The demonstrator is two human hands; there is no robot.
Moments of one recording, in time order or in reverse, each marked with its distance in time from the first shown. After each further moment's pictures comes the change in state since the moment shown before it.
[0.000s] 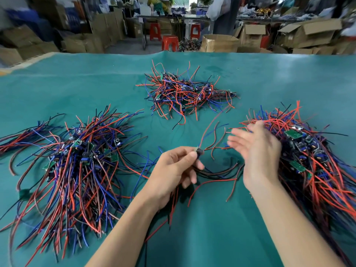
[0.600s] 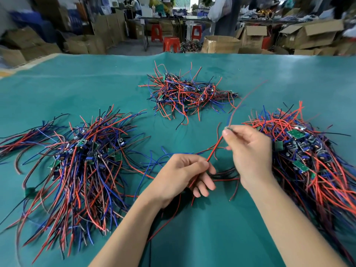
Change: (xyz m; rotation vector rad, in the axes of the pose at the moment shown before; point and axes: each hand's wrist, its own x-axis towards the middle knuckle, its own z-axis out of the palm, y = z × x) left_hand -0.006 0.007 0.001 0.084 -0.227 -0.107; right_hand -0.006 0.015 0.003 -0.390 -0.212 -0.267
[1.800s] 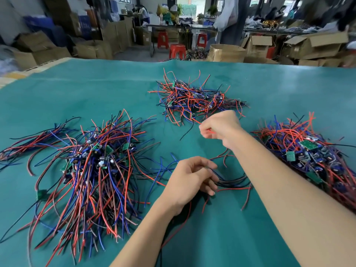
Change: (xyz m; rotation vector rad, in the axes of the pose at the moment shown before) left_hand 0.009 -0.006 0.002 -0.068 0.257 0.024; right_hand 0.085 -0.016 0.081 -0.136 -0.269 0.420
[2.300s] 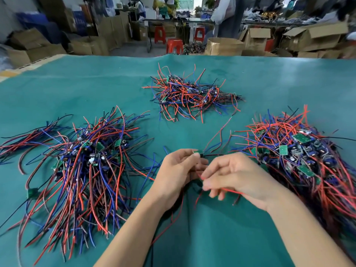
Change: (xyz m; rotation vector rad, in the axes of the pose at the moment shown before) left_hand 0.004 -0.002 -0.003 -0.240 0.074 -0.006; right_hand -0.124 0.052 -0.067 0.000 -0.630 -0.014
